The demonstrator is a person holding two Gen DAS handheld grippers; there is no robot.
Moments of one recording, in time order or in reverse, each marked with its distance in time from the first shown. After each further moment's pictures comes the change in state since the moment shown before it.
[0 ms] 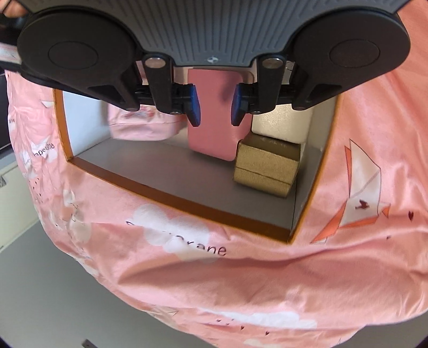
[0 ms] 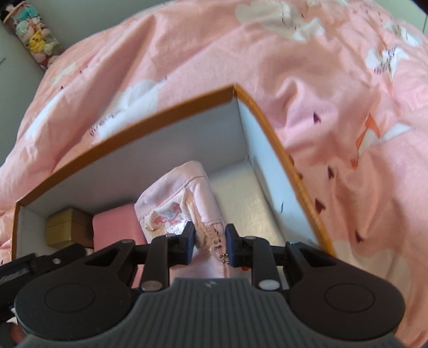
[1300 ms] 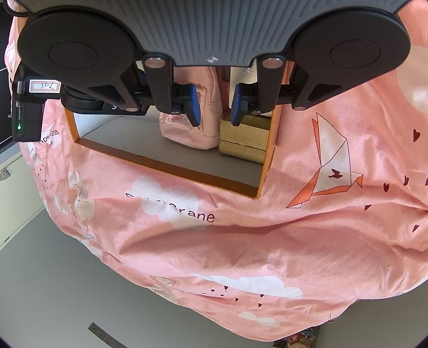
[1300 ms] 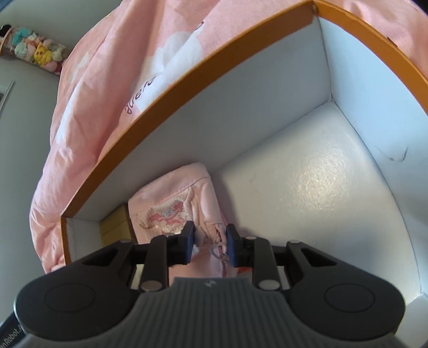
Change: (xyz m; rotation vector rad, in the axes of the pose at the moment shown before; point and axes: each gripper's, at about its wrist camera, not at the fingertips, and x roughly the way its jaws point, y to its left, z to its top) left arm -0.028 0.019 0.015 0.009 -0.084 -0.005; right arm 0.049 0.033 0.004 0.171 0.185 0.256
